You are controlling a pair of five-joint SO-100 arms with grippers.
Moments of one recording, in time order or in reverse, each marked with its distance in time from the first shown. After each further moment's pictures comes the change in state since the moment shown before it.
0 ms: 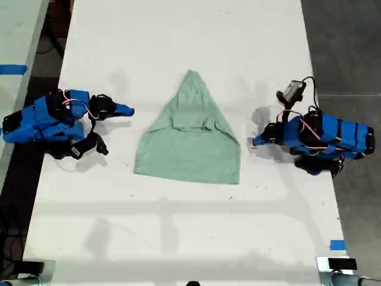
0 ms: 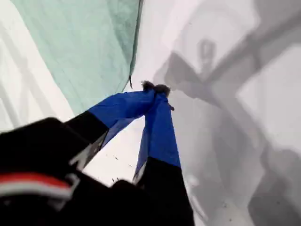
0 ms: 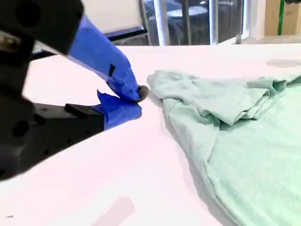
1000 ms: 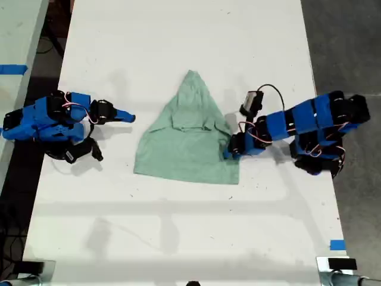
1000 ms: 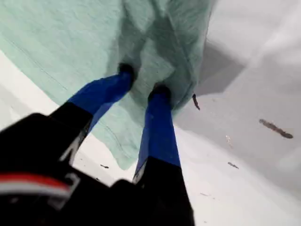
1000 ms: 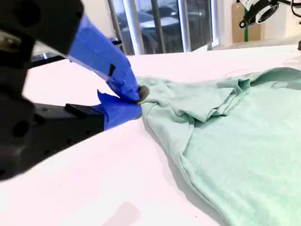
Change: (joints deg) arm 0 5.9 0.3 -1.1 0.3 2.3; arm 1 -13.8 -88.7 -45.9 -27.9 15.8
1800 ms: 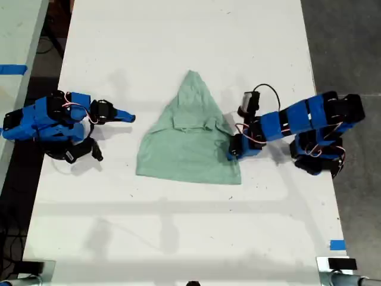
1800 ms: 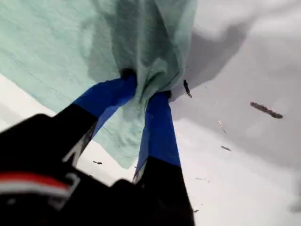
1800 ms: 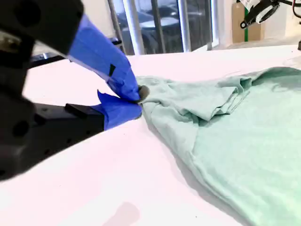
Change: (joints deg) arm 0 0.0 0.0 0.0 0.0 0.0; arm 1 0.3 -8.5 -8.3 11.4 1.4
